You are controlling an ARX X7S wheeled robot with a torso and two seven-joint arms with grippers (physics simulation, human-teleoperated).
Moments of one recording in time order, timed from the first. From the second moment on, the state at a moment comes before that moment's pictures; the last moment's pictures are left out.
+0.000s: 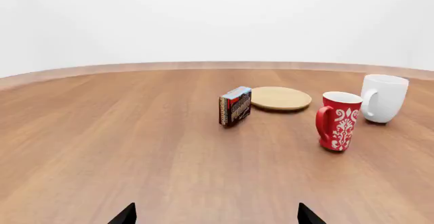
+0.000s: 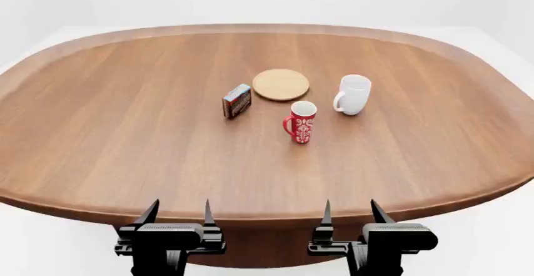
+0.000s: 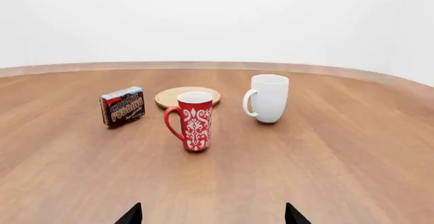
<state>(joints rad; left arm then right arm) 0.00 0.00 0.00 0.00 0.00 0.00 0.00 0.00 0.00 0.00 0.00 0.00 0.00 0.00</state>
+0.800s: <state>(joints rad) 0.00 -0.07 0.08 0.01 -0.08 -0.02 -0.08 0.01 0.07 -0.08 0.01 0.08 0.02 0.10</state>
